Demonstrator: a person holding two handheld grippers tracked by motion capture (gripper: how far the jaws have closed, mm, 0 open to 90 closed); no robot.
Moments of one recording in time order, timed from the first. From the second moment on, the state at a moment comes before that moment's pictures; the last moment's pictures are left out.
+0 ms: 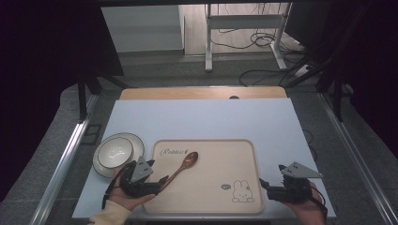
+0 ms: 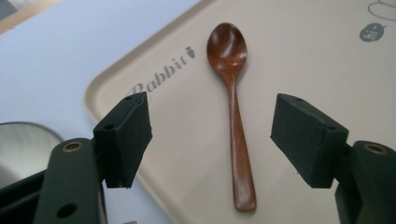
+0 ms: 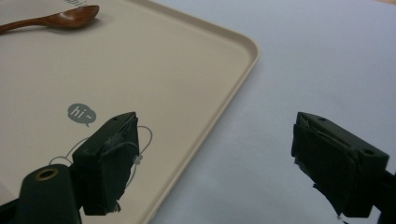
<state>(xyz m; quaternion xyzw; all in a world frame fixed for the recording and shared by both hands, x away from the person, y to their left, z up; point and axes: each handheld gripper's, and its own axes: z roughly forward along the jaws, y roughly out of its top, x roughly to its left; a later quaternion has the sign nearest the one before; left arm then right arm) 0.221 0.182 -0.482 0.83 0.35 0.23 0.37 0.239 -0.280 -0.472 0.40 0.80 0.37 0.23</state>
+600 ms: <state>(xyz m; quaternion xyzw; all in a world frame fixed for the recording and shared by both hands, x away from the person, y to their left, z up) 0.201 0.225 -0.482 0.80 0.42 0.23 0.37 0.242 -0.283 -0.475 0.41 0.80 0.37 0.22</state>
